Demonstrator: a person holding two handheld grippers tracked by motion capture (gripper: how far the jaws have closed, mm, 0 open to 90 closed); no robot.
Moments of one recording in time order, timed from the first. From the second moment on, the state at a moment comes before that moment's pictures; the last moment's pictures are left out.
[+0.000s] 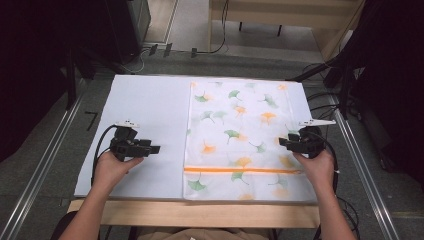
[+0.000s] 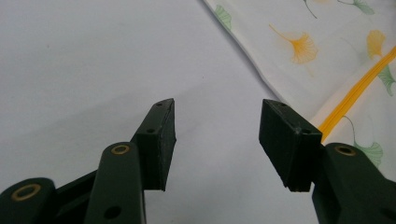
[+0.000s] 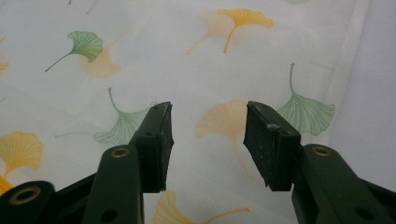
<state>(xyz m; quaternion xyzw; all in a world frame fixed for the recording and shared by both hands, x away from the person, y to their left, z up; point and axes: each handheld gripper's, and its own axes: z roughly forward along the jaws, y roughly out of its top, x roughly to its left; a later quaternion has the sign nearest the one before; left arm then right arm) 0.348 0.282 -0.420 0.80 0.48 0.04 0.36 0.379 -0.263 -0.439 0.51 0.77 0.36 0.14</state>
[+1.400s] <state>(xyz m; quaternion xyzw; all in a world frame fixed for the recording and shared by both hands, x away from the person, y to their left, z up) 0.350 0.263 -0.417 0.81 0.46 0.05 0.36 0.379 -0.265 -0.446 0.51 0.77 0.36 0.14</state>
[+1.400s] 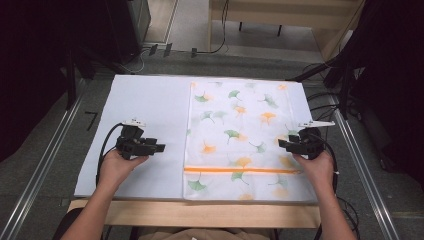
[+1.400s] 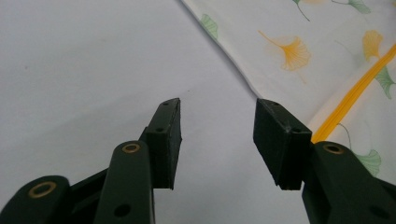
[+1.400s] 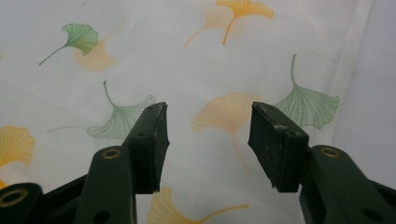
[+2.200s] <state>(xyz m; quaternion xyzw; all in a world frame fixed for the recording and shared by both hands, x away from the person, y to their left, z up) 0.339 0.225 -0.427 0.83 0.43 0.02 0.35 0.386 -0.275 -0.451 0.52 0.77 0.35 0.14</state>
